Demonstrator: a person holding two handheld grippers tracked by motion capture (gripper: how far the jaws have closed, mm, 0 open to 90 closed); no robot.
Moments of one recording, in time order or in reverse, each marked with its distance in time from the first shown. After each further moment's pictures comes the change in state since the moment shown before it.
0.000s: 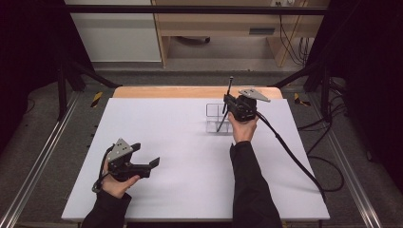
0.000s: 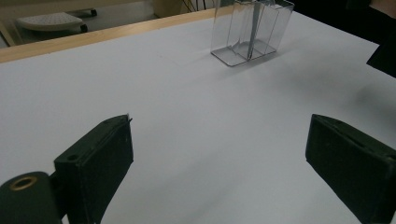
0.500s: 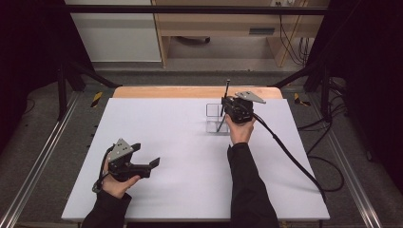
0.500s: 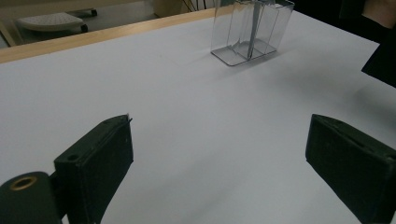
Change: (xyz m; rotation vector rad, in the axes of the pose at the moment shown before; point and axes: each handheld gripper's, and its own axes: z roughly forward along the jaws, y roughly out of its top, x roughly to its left) left arm -0.001 0.000 0.000 0.000 0.002 0.003; right arm 0.004 -0.010 0.008 0.028 -0.004 -0.005
